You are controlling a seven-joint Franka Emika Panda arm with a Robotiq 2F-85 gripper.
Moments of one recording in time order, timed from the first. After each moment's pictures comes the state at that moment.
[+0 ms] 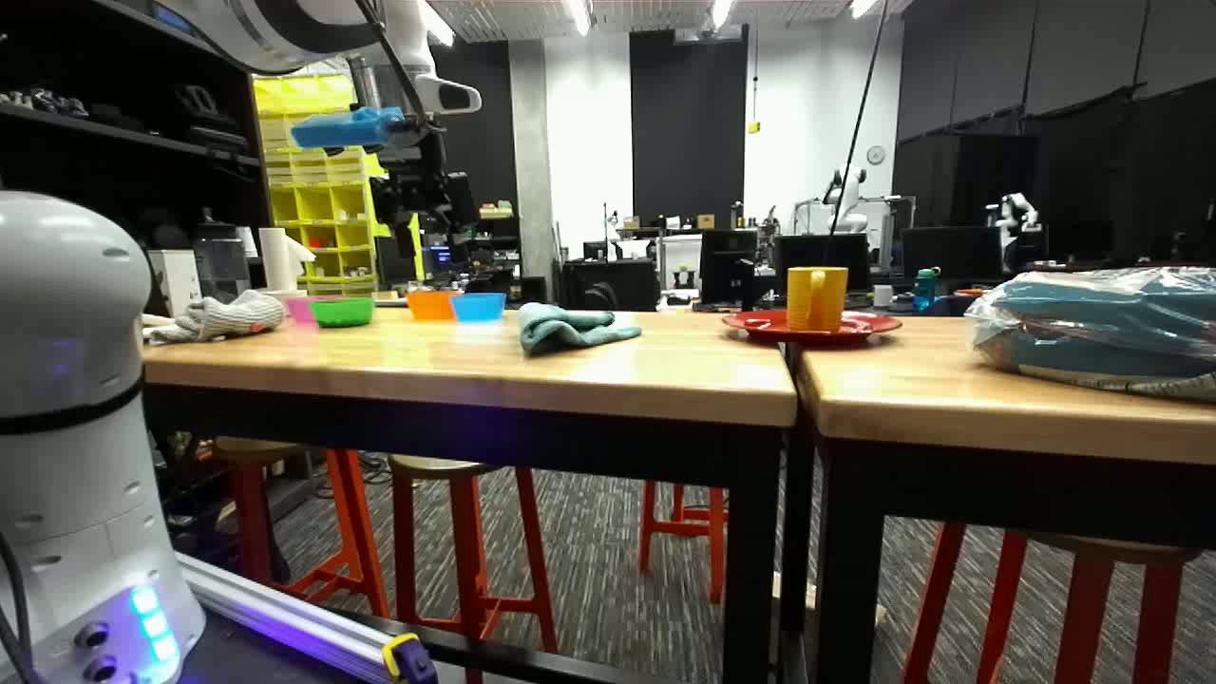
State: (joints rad) arm -0.14 -0.87 -0.22 -2.70 -0.07 2.06 -0.15
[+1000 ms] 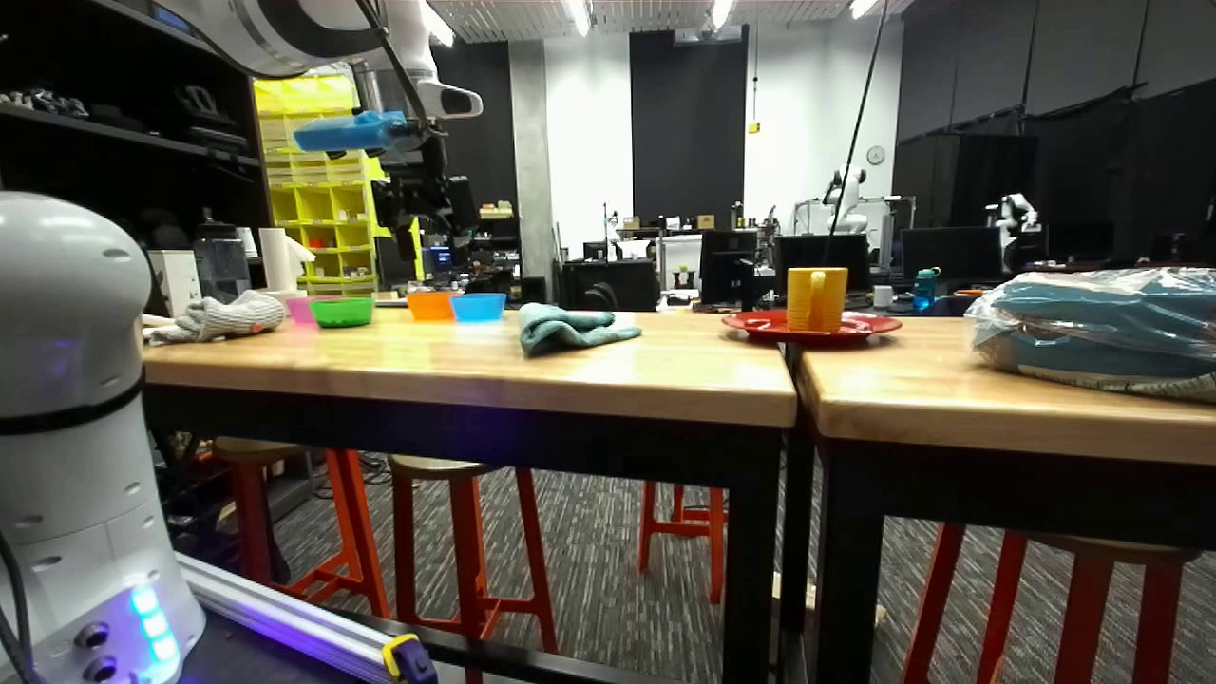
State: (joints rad) arm -0.14 -0.85 -0.22 -2.69 -0.06 2.07 -0.15
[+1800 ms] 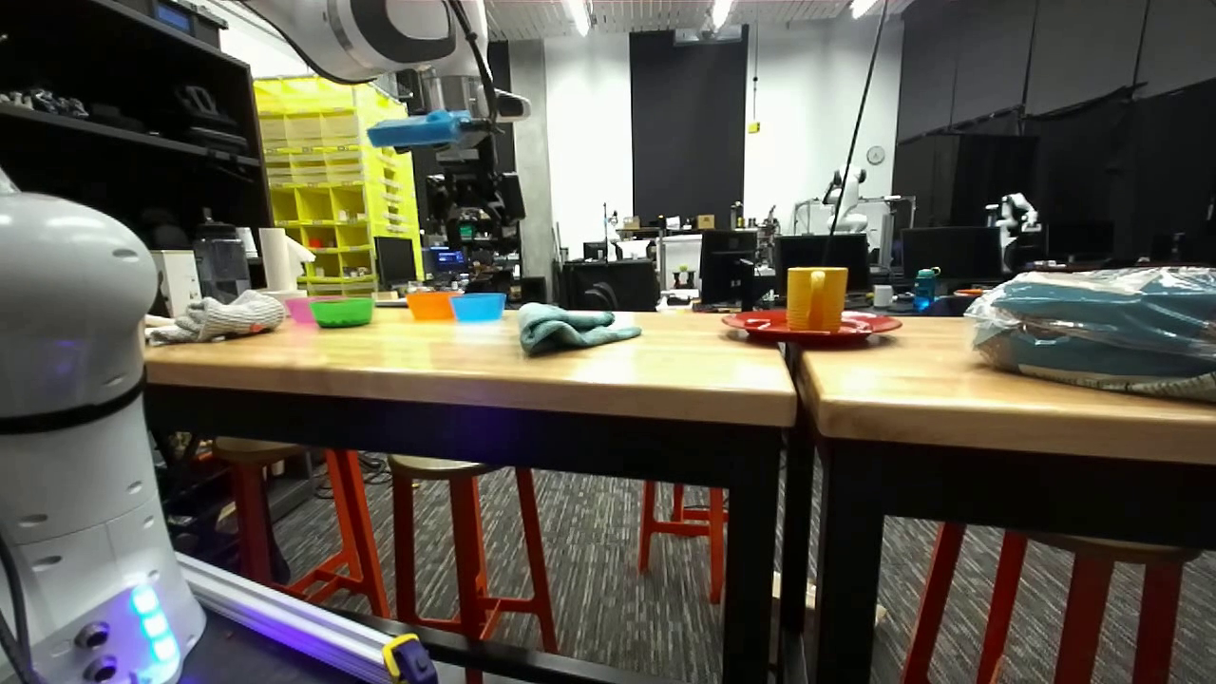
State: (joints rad) arm -0.10 -0.54 -0.22 -2.45 -0.03 2.08 -0.17
